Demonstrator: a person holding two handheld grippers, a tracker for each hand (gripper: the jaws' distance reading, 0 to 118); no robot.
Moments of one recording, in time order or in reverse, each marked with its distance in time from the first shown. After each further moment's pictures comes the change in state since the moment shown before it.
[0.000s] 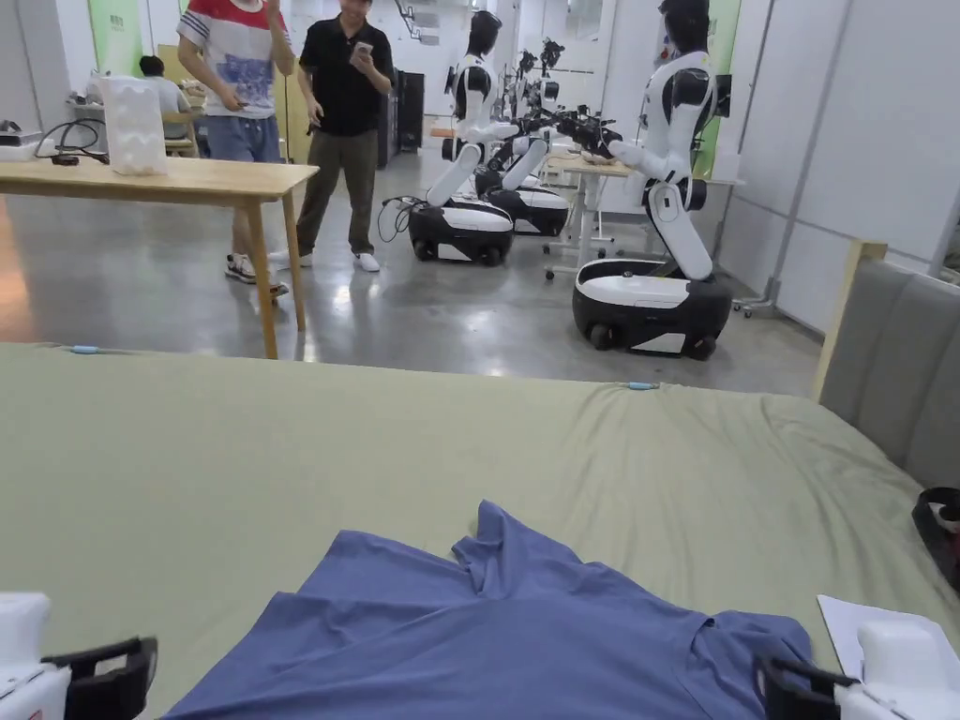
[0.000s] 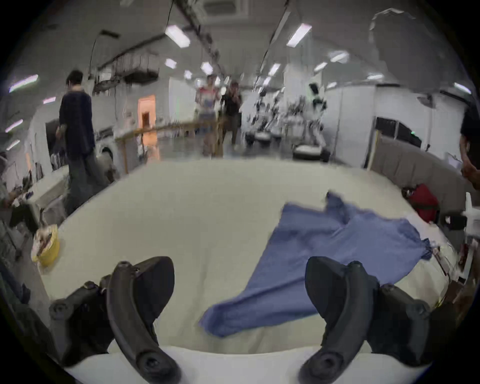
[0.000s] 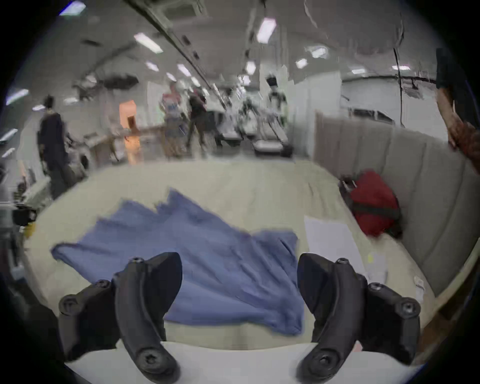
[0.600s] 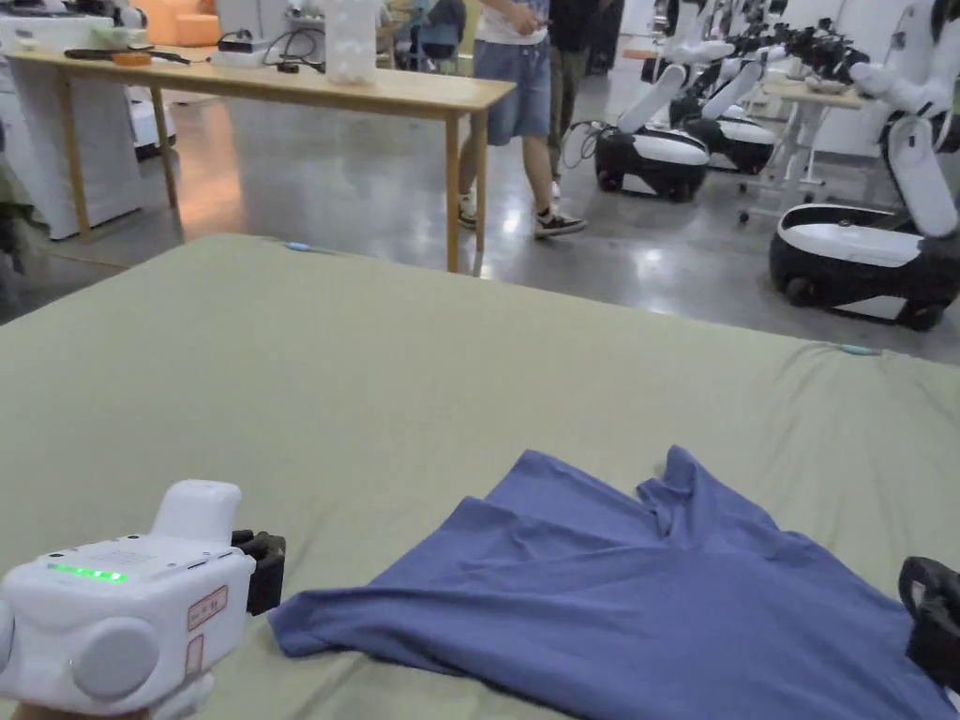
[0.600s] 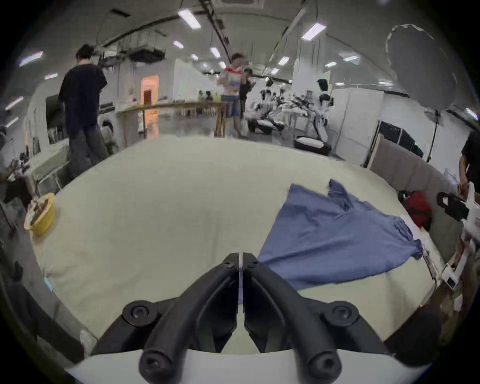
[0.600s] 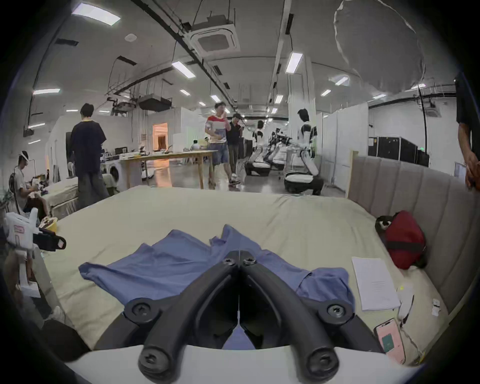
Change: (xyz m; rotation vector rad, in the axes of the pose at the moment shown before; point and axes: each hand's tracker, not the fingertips) left arm -0.069 -0.035 -0.002 -0.179 -0.035 0.129; right arm -0.107 0.021 0.002 0.130 0.124 0.064
